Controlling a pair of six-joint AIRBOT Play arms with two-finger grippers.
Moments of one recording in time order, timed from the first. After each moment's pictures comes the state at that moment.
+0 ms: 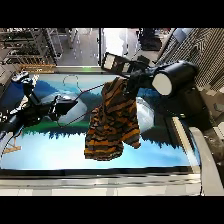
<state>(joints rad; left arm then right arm) 0.11 -1.51 1.15 -0.21 -1.59 0.12 0.55 -1.46 1.96 -1.72 1.16 0.68</state>
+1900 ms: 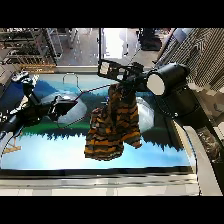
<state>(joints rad) 0.11 -1.51 1.15 -0.21 -1.59 0.10 0.56 -1.48 1.98 -1.67 1.27 0.70</state>
